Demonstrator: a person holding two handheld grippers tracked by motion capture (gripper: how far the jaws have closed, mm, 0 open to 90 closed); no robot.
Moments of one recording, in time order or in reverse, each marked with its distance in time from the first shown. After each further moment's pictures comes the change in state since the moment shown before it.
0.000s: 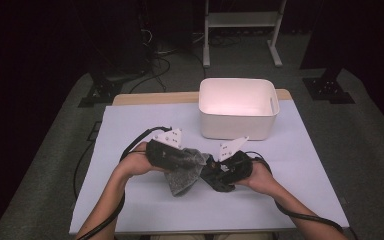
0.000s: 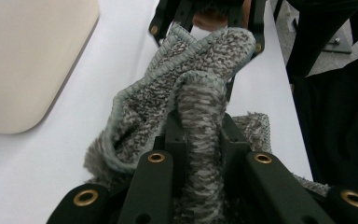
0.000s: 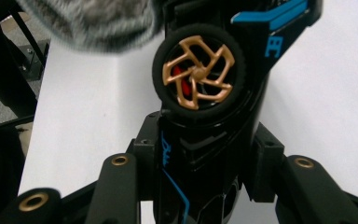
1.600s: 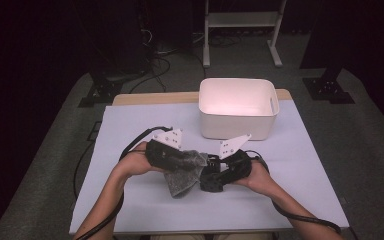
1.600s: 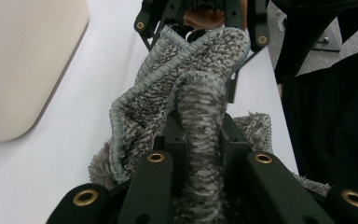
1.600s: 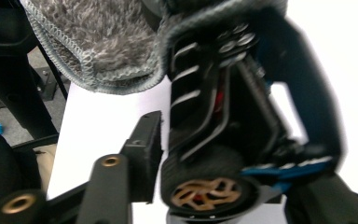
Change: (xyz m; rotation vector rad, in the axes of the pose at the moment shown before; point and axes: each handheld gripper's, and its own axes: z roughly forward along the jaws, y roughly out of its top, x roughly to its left) left arm -0.005 0.011 -0.003 0.012 -0.028 0.041; right arm 0.006 0.012 -0.006 -0.088 0.026 -0.005
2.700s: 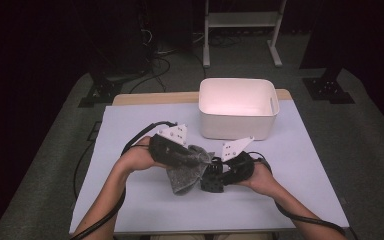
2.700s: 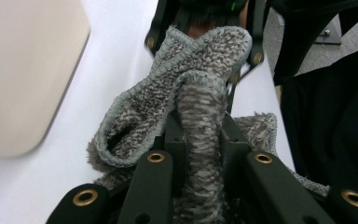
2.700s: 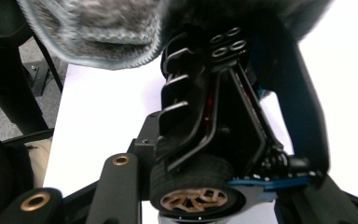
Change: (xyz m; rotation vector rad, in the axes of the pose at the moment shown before) left arm 0.000 0.025 -0.004 0.022 0.002 0.039; right arm 0.006 -0.001 -0.003 0.008 -0.031 -0.026
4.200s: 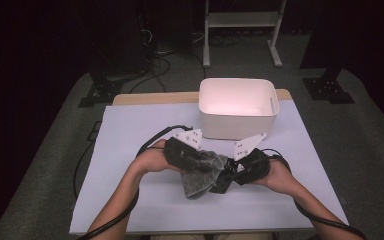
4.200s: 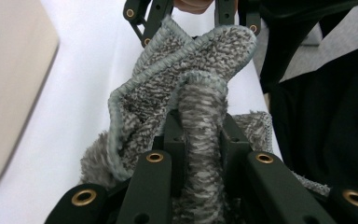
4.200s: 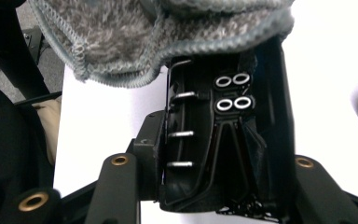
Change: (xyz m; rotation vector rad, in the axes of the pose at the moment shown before) left arm 0.003 0.002 0.038 -0.029 -0.090 -0.003; right arm -0.002 -0.005 -0.038 0.135 -0.017 -0.007
